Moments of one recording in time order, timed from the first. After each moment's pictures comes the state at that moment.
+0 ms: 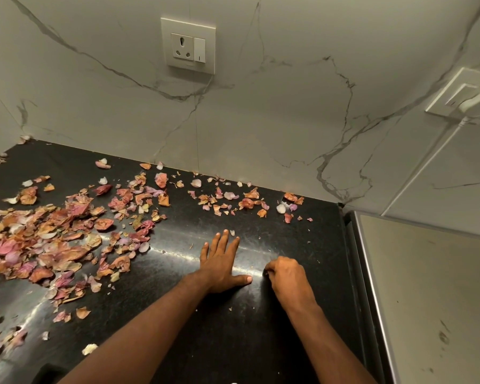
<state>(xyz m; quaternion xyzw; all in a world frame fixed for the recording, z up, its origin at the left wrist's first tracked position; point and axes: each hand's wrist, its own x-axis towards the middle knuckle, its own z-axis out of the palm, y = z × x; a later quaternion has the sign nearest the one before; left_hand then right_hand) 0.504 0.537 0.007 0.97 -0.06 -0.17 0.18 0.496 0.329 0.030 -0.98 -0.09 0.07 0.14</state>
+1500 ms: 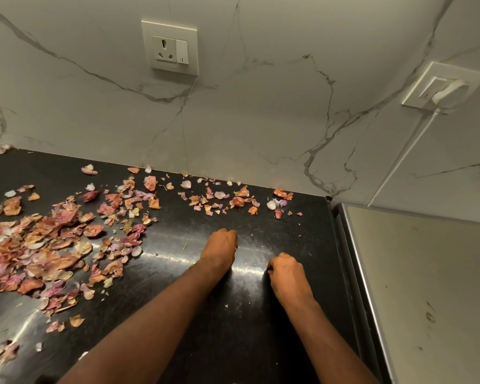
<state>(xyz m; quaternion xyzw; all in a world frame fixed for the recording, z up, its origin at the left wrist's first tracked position) 0.545 0.516 0.021 0.98 -0.04 -0.08 0.17 0.484 0.325 0.038 -0.99 -0.04 0.07 0.08</state>
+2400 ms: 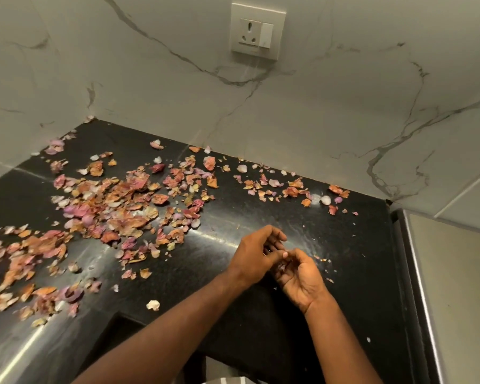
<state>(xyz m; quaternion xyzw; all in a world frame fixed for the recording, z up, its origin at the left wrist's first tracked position) 0.435 0.559 0.059 0.83 -0.03 0.03 0.56 0.453 0.415 0.040 -0.32 0.22 0.29 0.87</state>
